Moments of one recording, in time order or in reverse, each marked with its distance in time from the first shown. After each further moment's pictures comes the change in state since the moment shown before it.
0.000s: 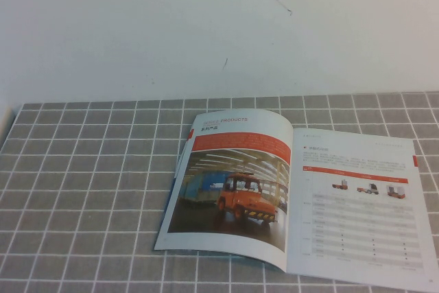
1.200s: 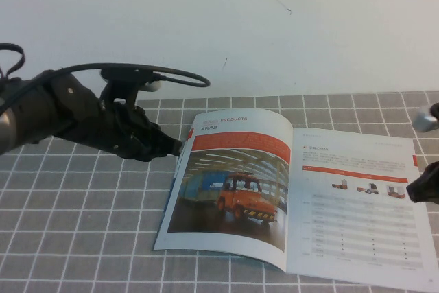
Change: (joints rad) right arm 0.000 1.427 -0.354 0.555 0.206 -0.694; left arm -0.154 1.672 -0.845 -0.608 0.439 0.669
